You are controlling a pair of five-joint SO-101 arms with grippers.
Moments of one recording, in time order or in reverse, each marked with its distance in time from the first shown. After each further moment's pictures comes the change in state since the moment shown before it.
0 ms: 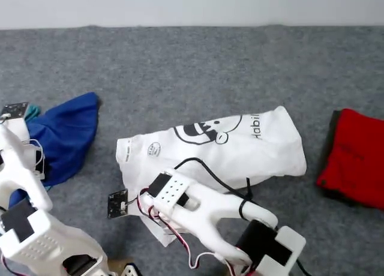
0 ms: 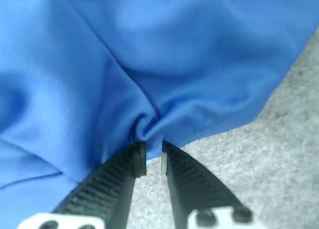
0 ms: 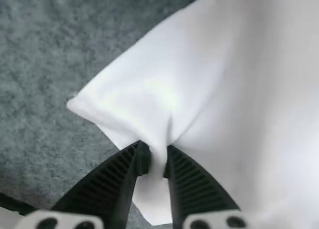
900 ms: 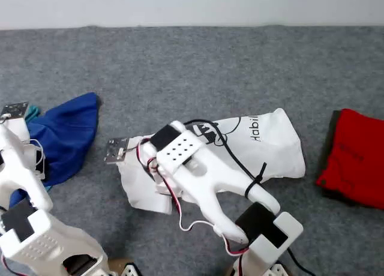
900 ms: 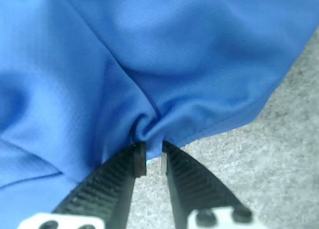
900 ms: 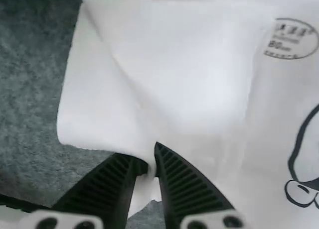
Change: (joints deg) left arm 0.0 0.0 0.0 -0.1 0.0; right arm 12.1 3.3 -26.3 14.9 -1.7
